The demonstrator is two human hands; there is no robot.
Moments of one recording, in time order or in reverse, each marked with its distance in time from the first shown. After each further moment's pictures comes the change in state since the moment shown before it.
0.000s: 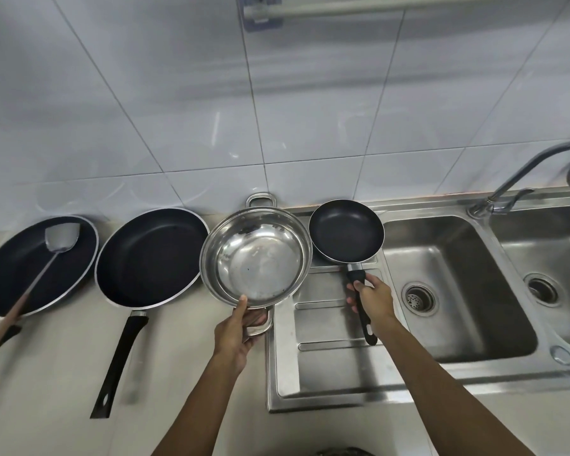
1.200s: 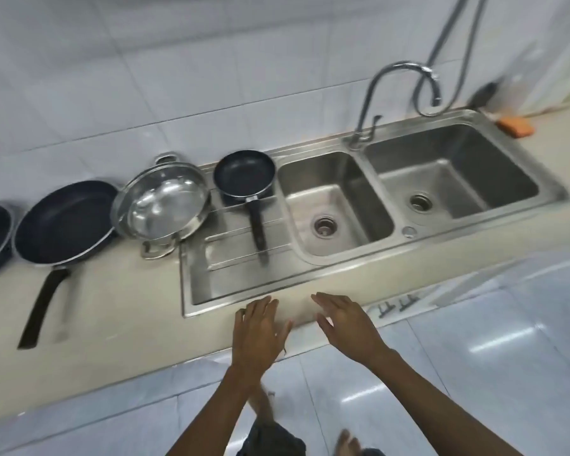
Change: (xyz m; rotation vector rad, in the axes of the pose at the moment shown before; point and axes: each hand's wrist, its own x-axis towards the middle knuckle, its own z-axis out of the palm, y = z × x) left_hand -0.180 -0.249 0.058 1.670 -0.175 1.206; right_hand -0.210 0.140 -0.248 -1.022 -0.126 -0.776
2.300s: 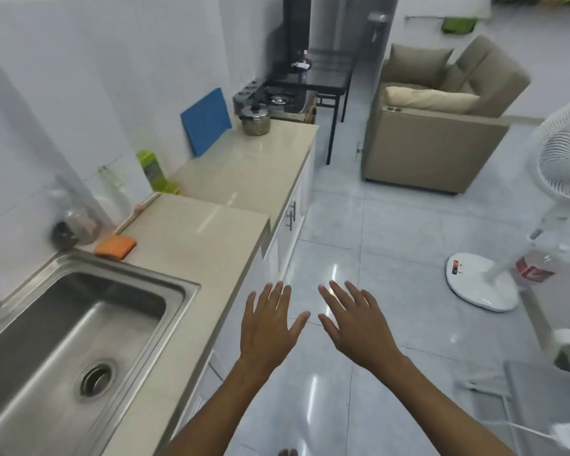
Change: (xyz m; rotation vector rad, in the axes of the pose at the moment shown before) left_hand 0.224 0.798 0.142 -0.083 -0.153 1.018; right_hand -0.293 0.539 -0.396 -0.399 0.412 0.932
